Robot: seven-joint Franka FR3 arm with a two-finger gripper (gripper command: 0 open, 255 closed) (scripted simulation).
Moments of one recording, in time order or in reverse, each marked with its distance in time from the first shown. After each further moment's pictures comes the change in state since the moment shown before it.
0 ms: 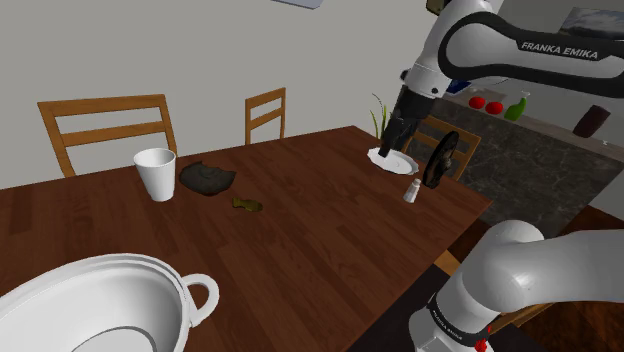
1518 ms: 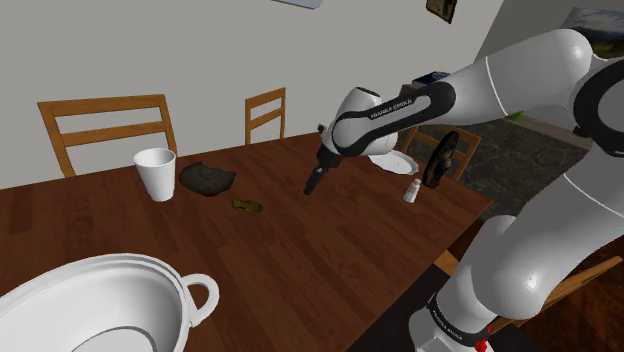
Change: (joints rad) arm 0.223 0.623 -0.040 -0.073 0.194 0.829 -0.389
